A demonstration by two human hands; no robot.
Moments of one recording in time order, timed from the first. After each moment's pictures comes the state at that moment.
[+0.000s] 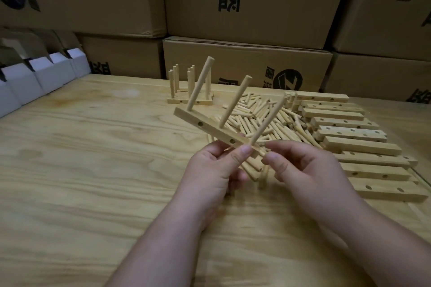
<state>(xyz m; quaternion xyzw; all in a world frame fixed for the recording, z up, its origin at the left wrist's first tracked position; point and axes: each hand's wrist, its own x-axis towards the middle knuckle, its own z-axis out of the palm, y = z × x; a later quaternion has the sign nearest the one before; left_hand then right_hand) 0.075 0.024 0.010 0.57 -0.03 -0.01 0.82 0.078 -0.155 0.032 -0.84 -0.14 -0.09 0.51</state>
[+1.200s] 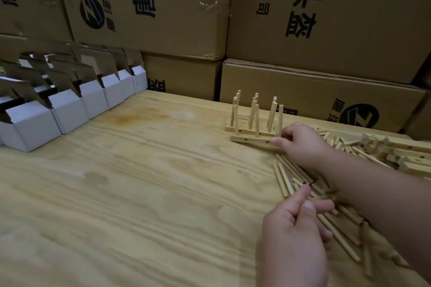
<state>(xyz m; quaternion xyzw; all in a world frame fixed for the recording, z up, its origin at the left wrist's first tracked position) 0.090 0.036 0.017 0.54 0.12 0.03 0.83 0.308 -0.029 0.034 -0.95 -0.17 -0.06 0.24</state>
